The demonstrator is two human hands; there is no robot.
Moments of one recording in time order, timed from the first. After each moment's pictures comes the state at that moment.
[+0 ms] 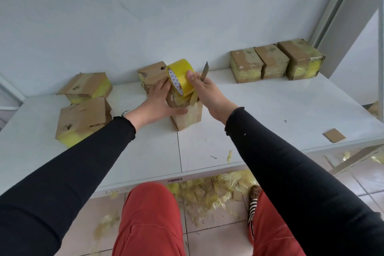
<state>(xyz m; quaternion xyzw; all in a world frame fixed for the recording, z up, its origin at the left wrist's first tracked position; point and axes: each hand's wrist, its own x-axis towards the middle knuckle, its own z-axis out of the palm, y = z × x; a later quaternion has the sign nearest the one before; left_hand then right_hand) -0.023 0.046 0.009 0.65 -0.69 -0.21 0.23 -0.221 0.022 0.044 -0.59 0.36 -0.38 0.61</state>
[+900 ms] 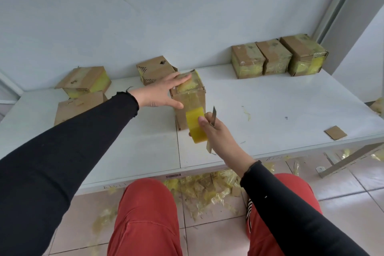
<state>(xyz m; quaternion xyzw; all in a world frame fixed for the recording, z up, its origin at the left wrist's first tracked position) -0.010 0.007 0.015 0.61 -0.76 -0.22 0.04 -0.263 0.107 -0.023 -0.61 0.43 -0.34 0.57</state>
